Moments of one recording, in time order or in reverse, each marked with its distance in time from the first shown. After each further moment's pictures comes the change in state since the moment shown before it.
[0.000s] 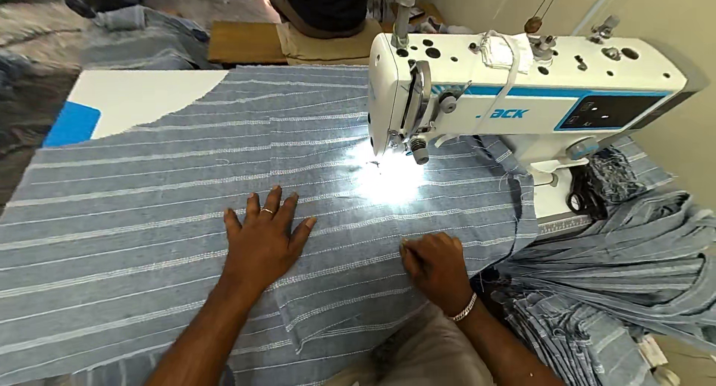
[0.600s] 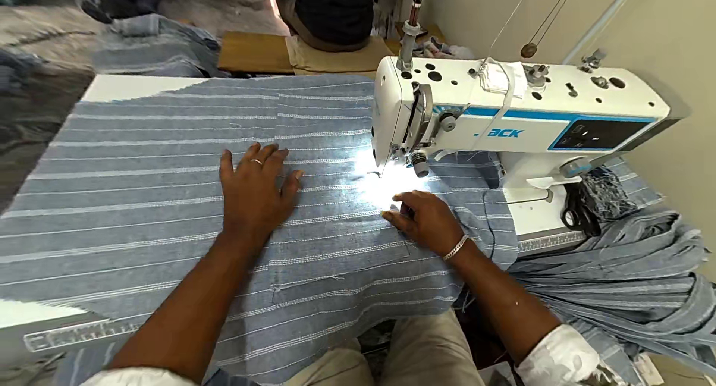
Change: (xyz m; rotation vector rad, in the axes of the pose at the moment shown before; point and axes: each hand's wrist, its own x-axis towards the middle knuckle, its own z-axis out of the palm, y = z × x) left_hand 0.077 -0.014 -0.019 -0.029 0.332 0.131; right_hand 0.114 0.030 0.000 0.082 -0.339 -0.053
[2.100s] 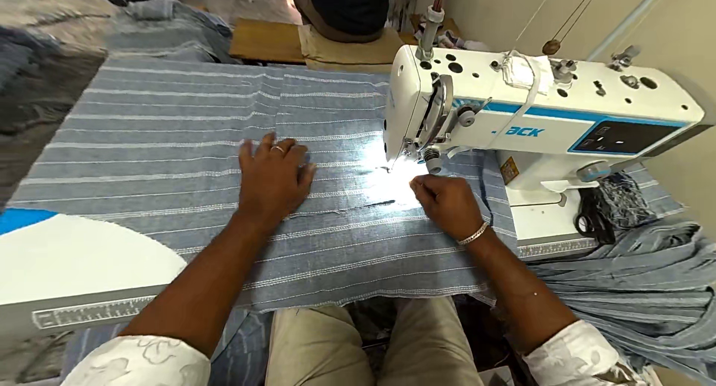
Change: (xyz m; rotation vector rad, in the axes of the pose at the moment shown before) left_hand 0.012 0.005 0.007 0.012 -0.124 -0.034; right_hand 0.017 0.011 -0.019 -0.018 0.136 -0.048
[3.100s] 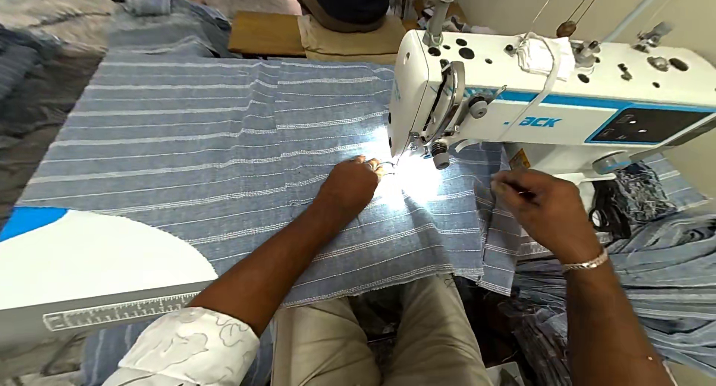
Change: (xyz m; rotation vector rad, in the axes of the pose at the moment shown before) left_hand 0.029 0.101 0.019 0.126 -0.357 0.360; right_hand -0.053 0.023 -0.101 -0.030 0.003 0.250
